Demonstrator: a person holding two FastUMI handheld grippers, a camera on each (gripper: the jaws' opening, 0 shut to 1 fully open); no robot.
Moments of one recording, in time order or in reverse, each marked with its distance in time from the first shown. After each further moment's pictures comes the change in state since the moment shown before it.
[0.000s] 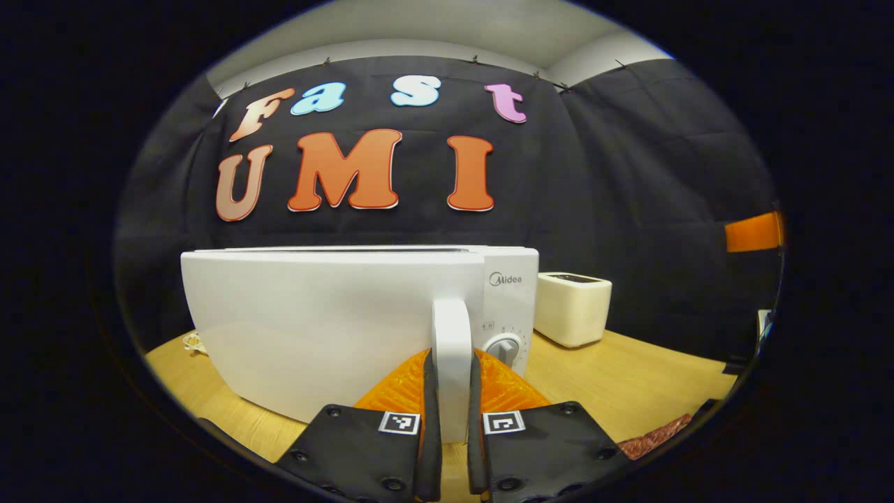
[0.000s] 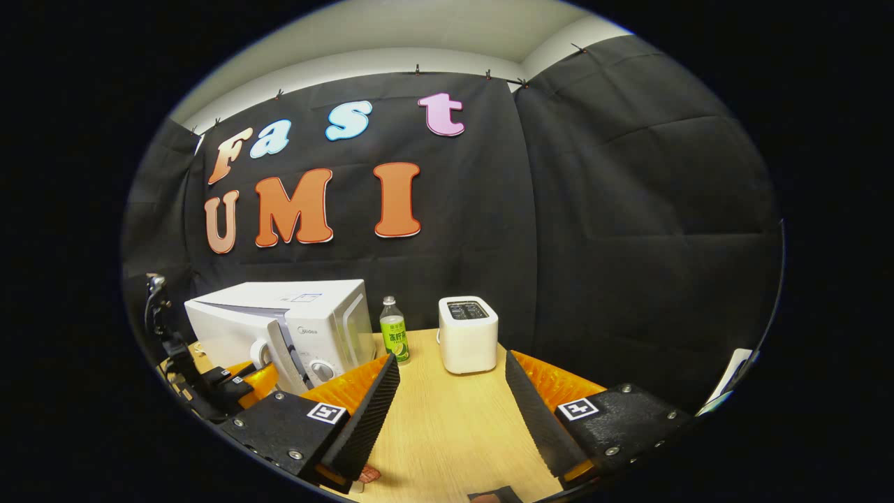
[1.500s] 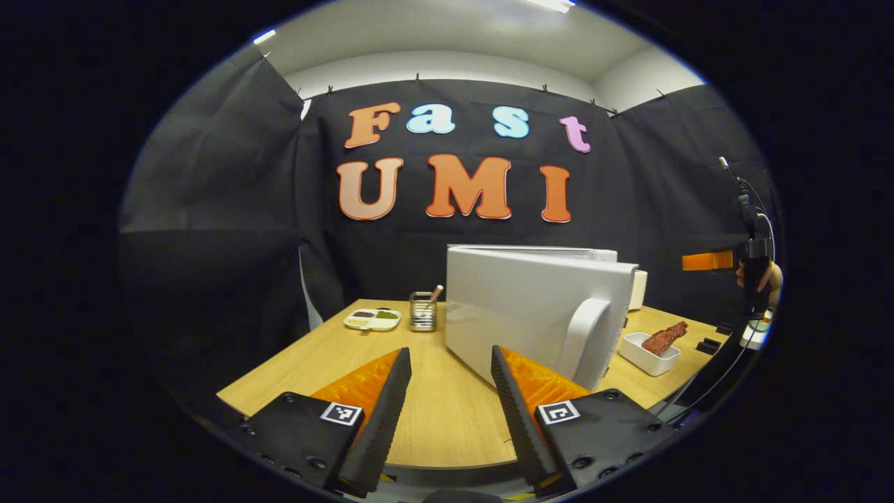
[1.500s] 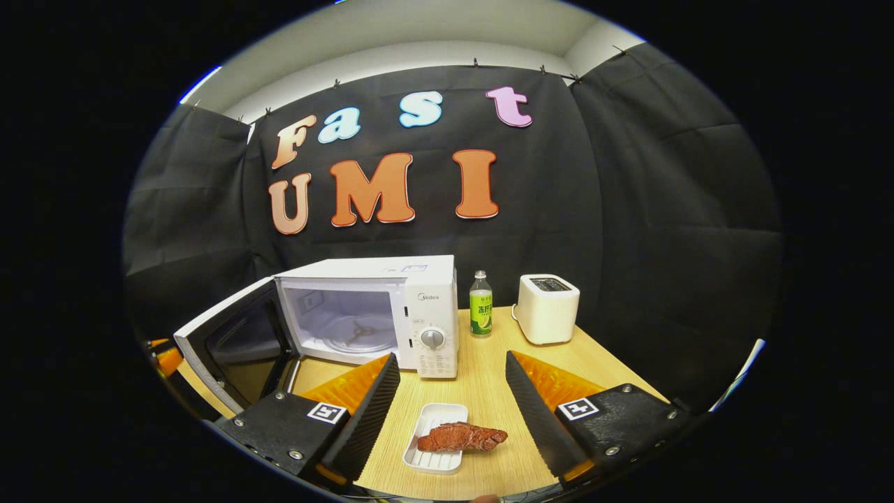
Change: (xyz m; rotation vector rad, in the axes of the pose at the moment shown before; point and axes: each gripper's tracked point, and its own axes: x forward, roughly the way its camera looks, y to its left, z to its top) left arm -0.328 0.281 0.015 -0.027 0.022 0.281; right arm -0.071 0.123 -0.039 -0.038 0.054 0.199
